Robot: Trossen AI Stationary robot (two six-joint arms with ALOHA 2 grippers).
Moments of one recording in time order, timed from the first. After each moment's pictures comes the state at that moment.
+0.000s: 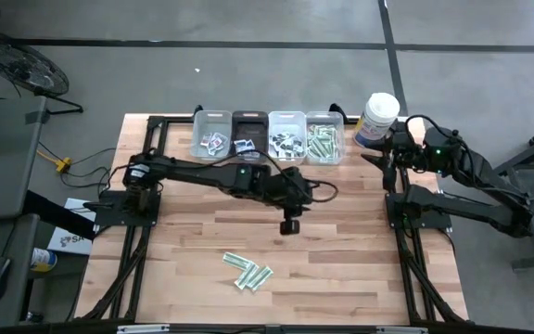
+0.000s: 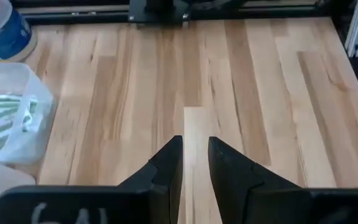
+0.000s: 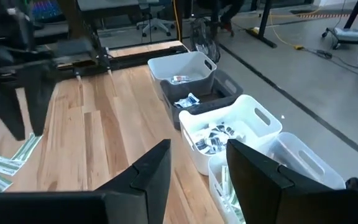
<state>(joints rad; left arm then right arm) -0.12 1.96 1.91 -0.64 -0.09 -0.05 -0.46 0.46 0.80 -0.66 -0.08 0.00</state>
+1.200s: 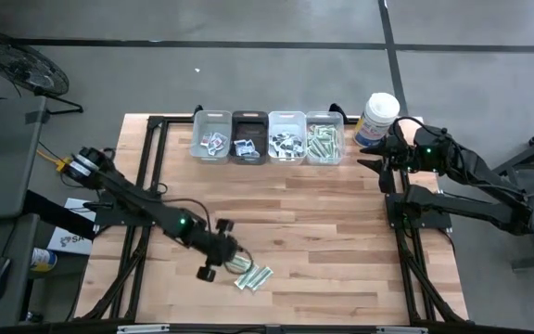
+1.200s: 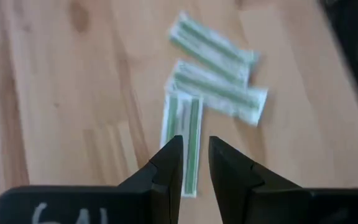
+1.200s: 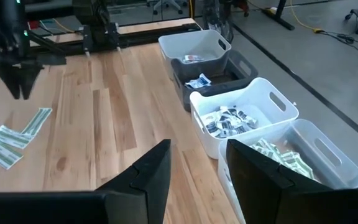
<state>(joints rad) -0.49 1.50 0.91 -0.34 -0.05 -0.26 -0.45 0.52 0.80 -0.70 -0.12 -0.03</state>
